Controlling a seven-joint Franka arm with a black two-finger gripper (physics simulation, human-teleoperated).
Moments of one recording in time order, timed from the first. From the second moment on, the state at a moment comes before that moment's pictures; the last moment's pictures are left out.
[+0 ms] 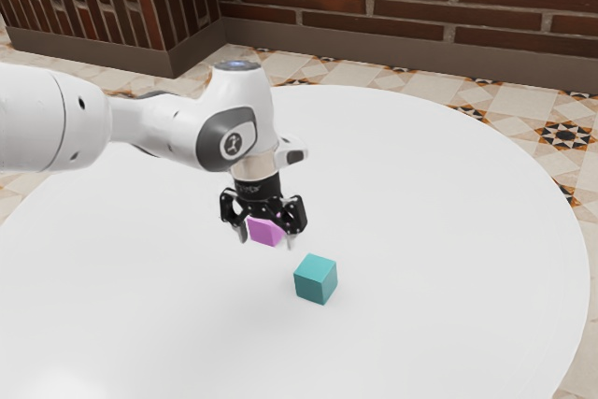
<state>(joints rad) -0.66 0.21 0.49 -1.96 -0.18 2.07 -0.27</state>
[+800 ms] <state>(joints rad) -0.56 0.54 0.30 -1.75 -0.20 2.14 -0.35</state>
